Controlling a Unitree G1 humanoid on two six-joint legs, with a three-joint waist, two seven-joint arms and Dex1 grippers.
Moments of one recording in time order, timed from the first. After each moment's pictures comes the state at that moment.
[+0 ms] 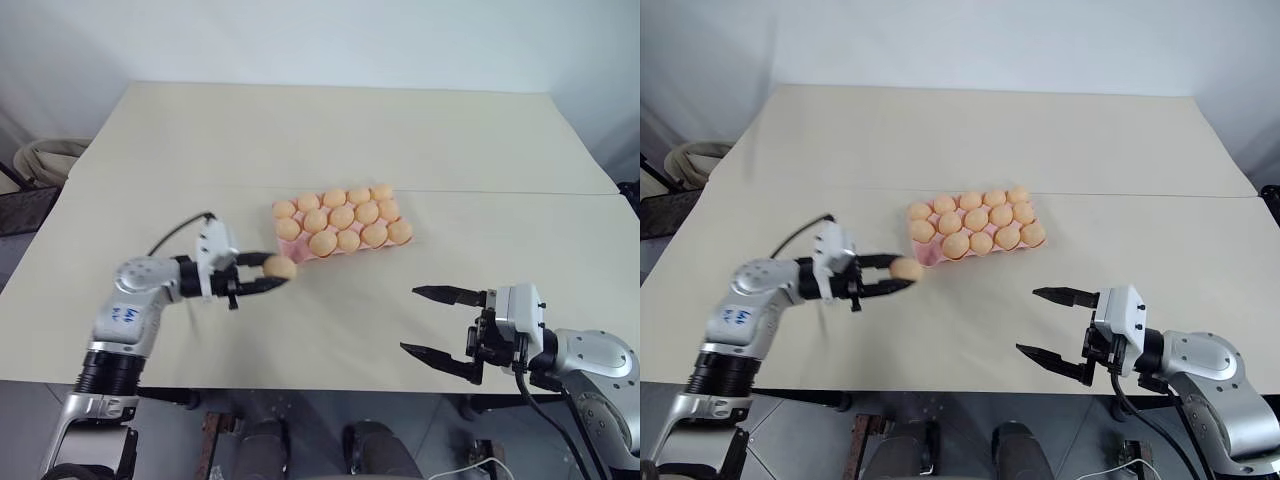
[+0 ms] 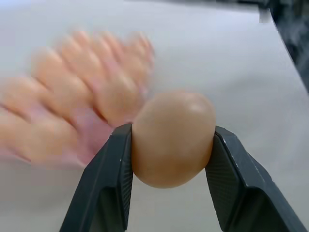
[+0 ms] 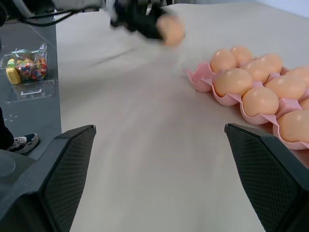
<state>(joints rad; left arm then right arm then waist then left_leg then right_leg) -0.50 0.60 0.05 0.09 -0.40 0.26 -1.10 0.10 -0.73 -0.17 -0.46 0.60 0.20 1.06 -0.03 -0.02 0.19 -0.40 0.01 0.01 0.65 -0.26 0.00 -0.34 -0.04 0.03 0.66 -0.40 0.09</state>
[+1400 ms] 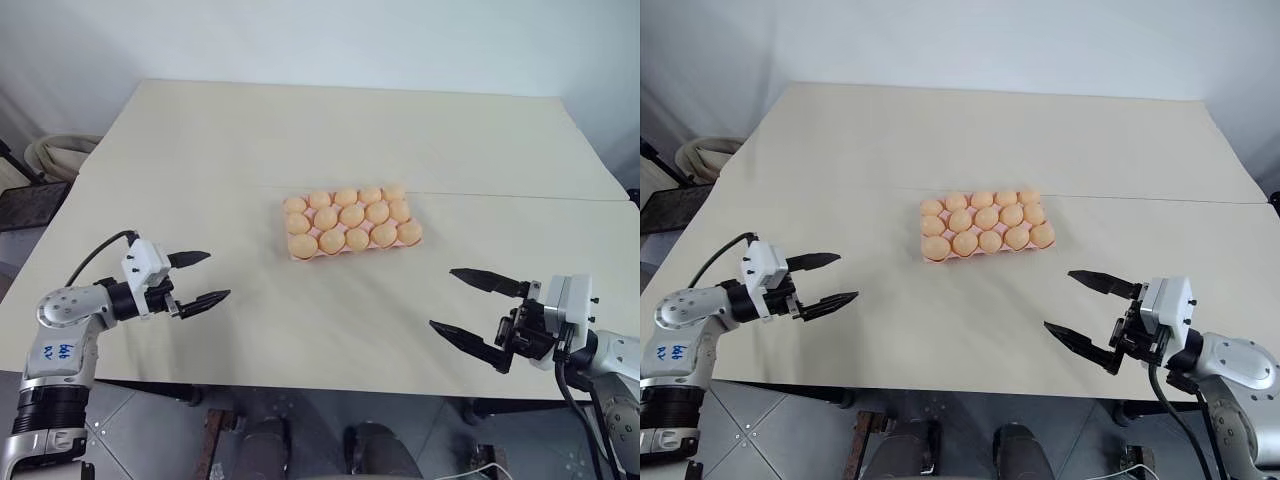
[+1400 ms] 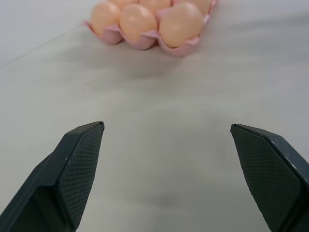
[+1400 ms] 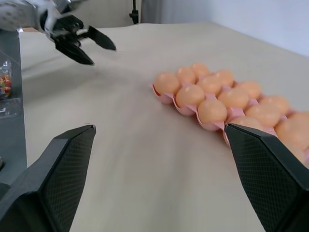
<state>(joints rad) -0.23 0.72 0.24 0.17 -0.33 0.06 -1.06 0.14 -0.70 -0.32 -0.40 0.65 0.15 1.06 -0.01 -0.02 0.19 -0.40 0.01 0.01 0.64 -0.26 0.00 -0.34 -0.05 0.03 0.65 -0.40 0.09</state>
